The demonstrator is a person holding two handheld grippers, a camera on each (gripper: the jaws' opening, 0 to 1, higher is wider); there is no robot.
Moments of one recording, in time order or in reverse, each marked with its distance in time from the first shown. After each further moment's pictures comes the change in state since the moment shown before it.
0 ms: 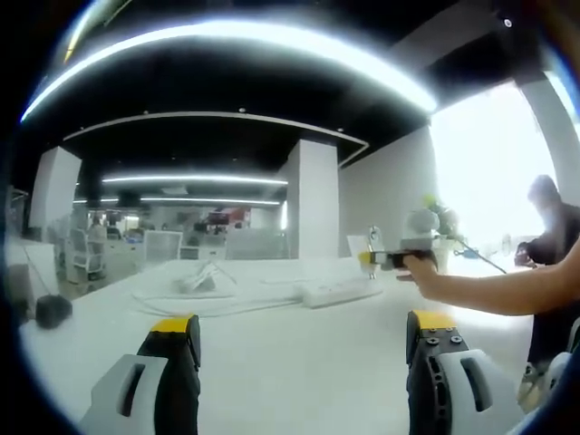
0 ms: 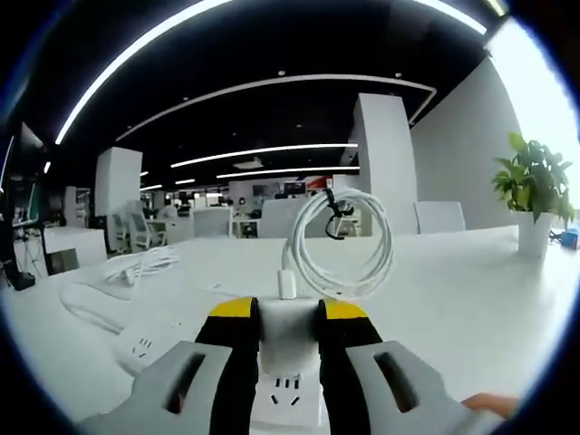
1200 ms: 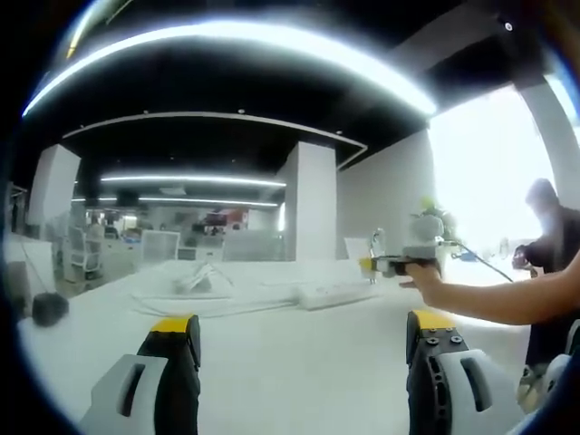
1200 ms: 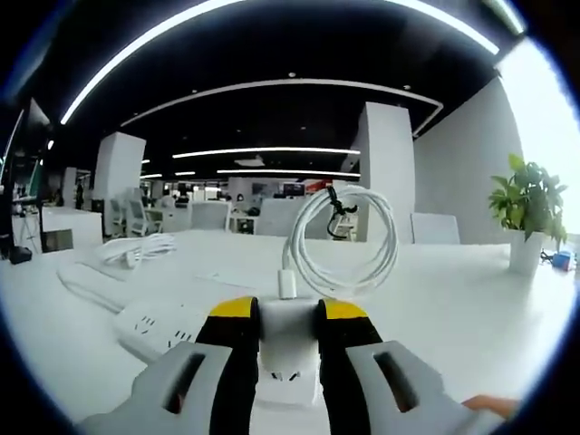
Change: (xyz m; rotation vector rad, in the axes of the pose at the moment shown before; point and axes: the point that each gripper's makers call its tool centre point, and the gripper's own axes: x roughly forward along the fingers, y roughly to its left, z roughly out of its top) left arm 0.001 -0.008 0.002 -0.007 -0.013 -0.022; right arm -0.019 0.004 -0.004 -0.097 0.000 -0.018
